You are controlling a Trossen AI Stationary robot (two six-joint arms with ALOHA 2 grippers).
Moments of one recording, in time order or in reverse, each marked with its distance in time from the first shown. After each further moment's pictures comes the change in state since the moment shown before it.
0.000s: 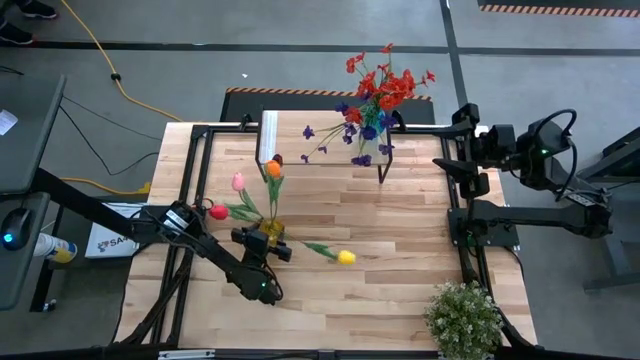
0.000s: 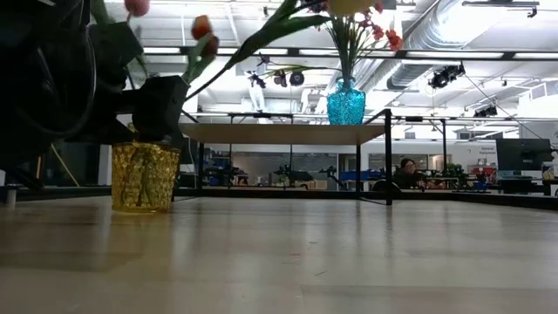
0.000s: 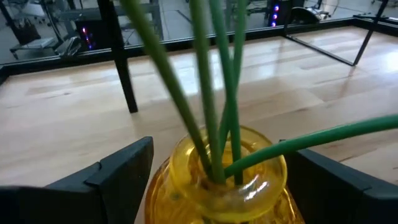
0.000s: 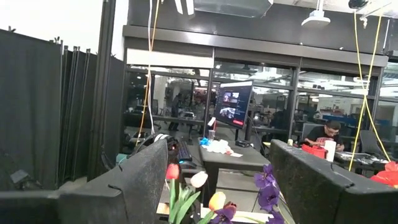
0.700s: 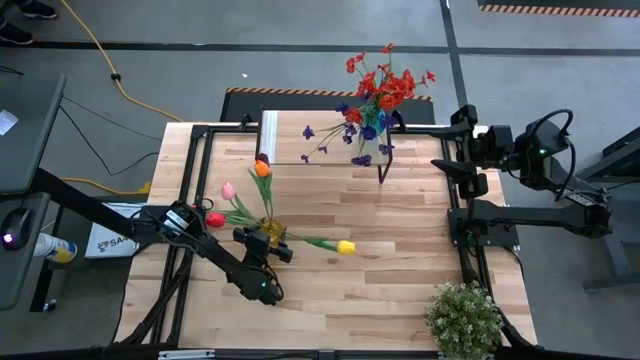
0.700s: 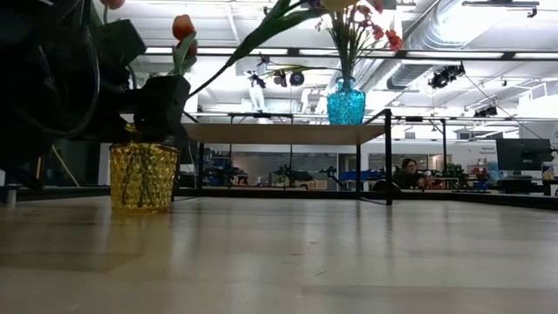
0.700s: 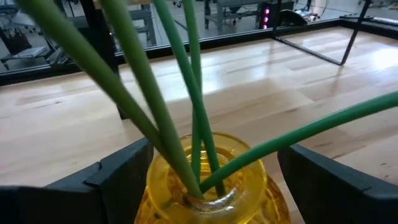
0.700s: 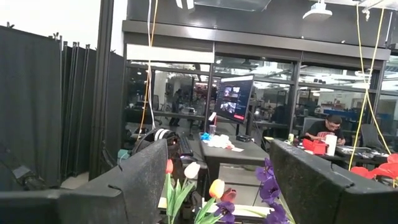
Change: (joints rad) left arm 0.000 0.000 0.000 0.027 -0.037 0.053; right arm 0.000 0.000 0.000 -0.023 0.000 0.001
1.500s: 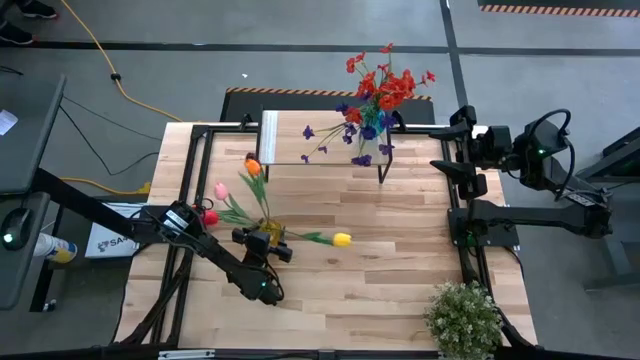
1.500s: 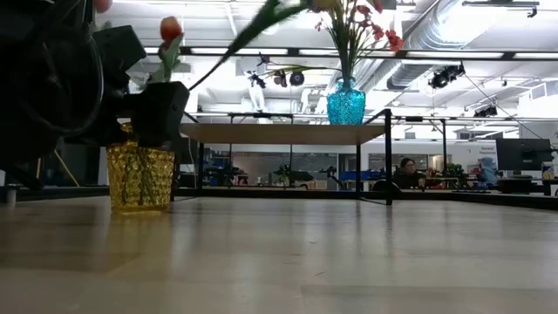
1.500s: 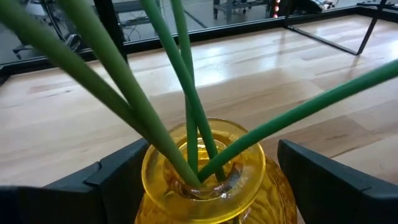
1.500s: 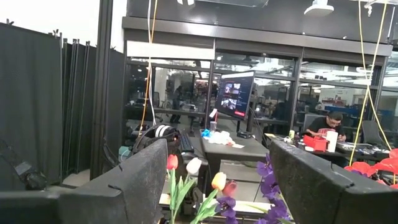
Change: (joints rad) left arm 0.000 0.000 0.001 0.016 0.070 0.014; right arm 0.000 0.000 0.000 -0.016 -0.002 -0.001
